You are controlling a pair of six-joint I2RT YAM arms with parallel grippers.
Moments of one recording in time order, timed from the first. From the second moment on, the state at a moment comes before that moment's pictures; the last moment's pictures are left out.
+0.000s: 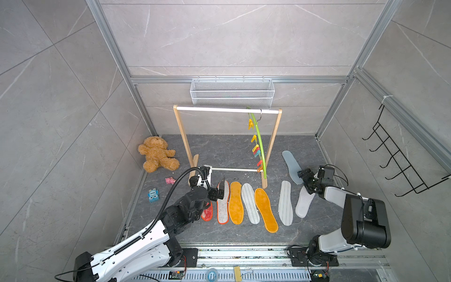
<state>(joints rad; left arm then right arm) -0.92 0.80 0.68 -0.19 -0.57 -0.23 -0.24 1.48 0.63 0.07 -0.26 0.79</state>
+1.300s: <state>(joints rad) -0.11 1.15 0.39 0.19 -0.61 -0.18 0.02 1.23 0.47 0.28 0.37 0.31</state>
